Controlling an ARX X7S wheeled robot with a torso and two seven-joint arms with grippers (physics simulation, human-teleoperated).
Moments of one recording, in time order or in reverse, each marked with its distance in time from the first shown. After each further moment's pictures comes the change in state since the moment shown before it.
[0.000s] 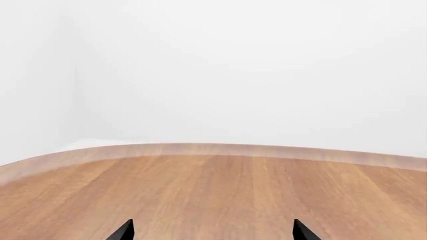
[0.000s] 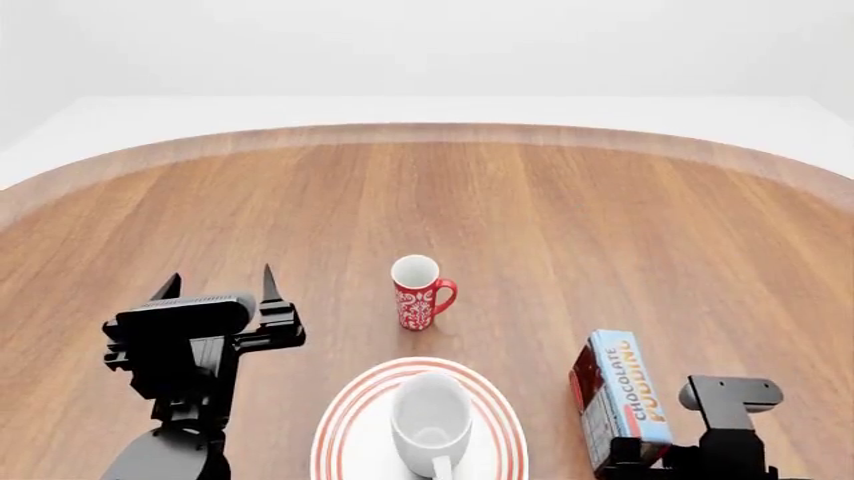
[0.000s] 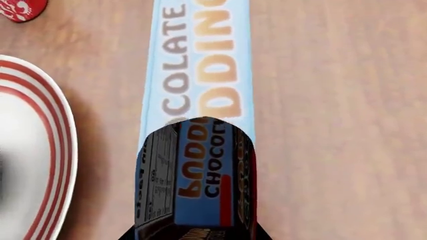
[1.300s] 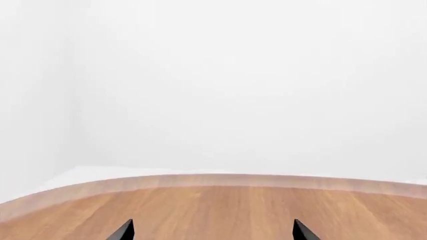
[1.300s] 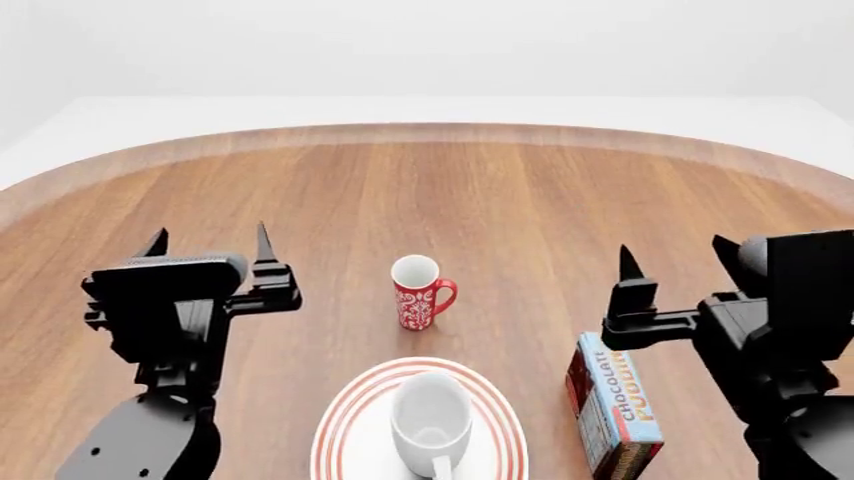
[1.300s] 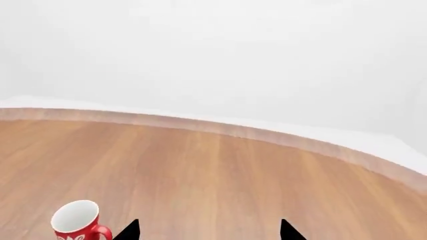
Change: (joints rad) left arm -0.097 -0.043 0.007 0.116 -0.033 -0.110 -0.037; right arm 0.174 -0.033 0.142 -0.623 0.004 -0.068 0.238
